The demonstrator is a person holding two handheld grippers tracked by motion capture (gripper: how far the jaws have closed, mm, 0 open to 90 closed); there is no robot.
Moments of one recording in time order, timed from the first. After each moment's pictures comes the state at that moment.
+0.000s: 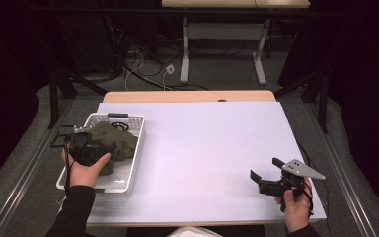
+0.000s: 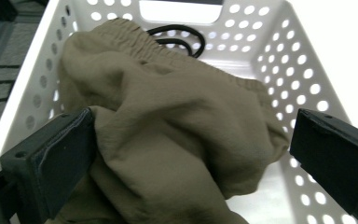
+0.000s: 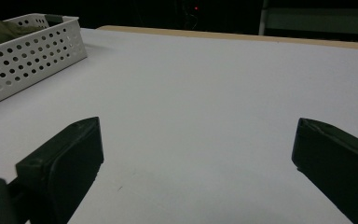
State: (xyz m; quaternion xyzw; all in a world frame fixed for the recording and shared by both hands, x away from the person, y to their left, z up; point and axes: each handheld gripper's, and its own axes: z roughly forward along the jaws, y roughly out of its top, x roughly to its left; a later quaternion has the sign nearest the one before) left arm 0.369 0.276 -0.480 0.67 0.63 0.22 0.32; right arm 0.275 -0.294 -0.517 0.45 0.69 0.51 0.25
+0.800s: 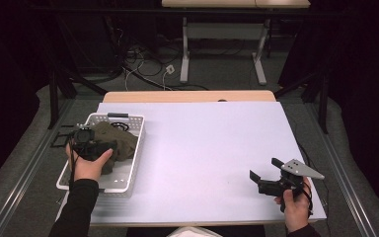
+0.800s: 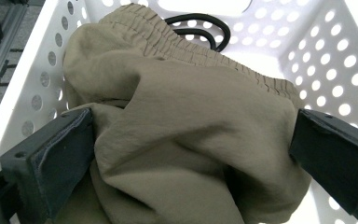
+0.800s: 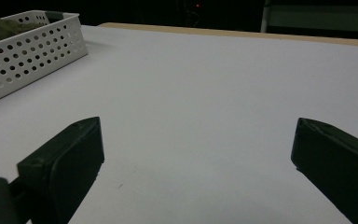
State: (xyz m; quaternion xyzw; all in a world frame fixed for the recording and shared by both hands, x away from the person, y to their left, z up) left arm 0.391 0.278 -0.492 0.67 0.65 0.21 0.30; right arm 0.277 -0.293 -0.519 0.45 0.69 0.51 0.25
